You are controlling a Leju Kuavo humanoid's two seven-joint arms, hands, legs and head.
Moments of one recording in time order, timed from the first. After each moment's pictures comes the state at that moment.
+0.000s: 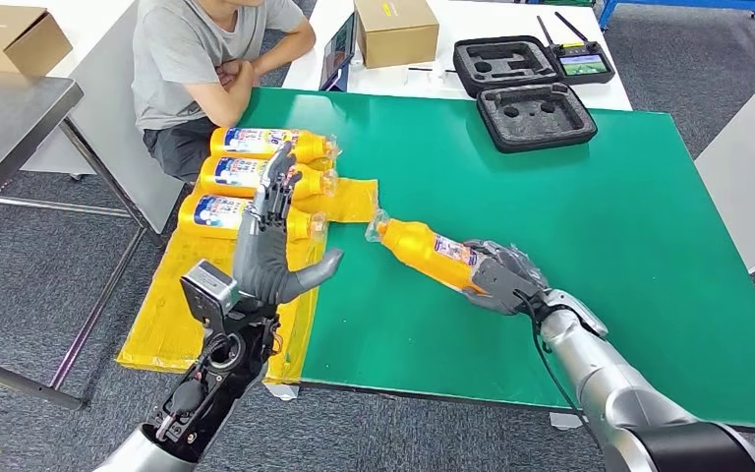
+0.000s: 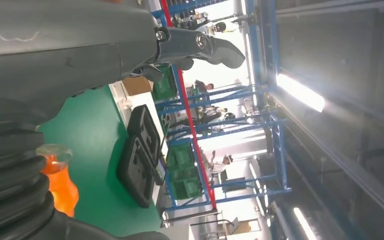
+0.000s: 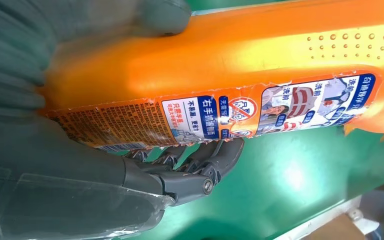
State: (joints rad) left arm -0.36 -0.08 -0.46 -1.40 -0.01 0.13 -0.70; right arm -0.74 -0.07 0.19 -0.31 0.83 -0.09 -0.68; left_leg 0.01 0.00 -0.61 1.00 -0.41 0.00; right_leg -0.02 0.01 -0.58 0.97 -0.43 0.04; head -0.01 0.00
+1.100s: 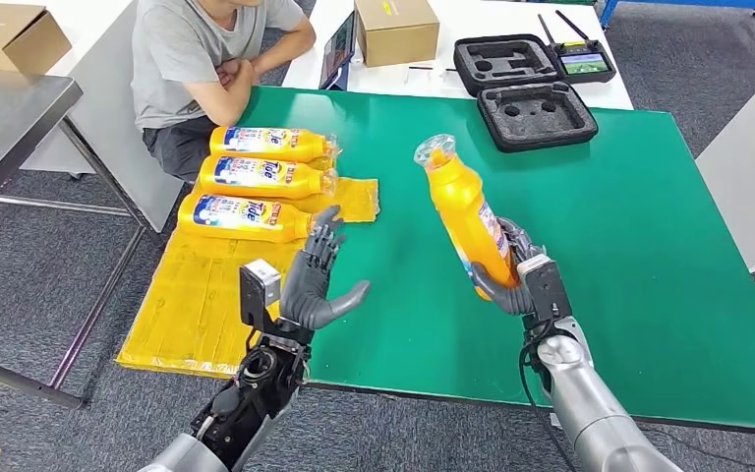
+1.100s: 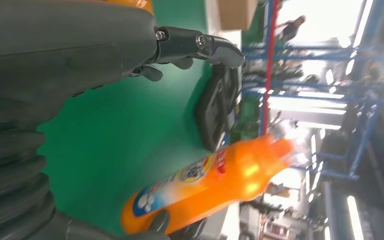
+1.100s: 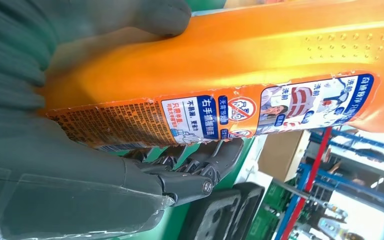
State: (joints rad) left arm -0.36 -0.21 -0.39 -0.99 0.12 -0.10 -0.70; right arm -0.48 -0.10 0.36 -0.76 0.11 -0.23 -0.70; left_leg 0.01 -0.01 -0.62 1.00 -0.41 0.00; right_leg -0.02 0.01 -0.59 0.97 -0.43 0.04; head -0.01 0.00
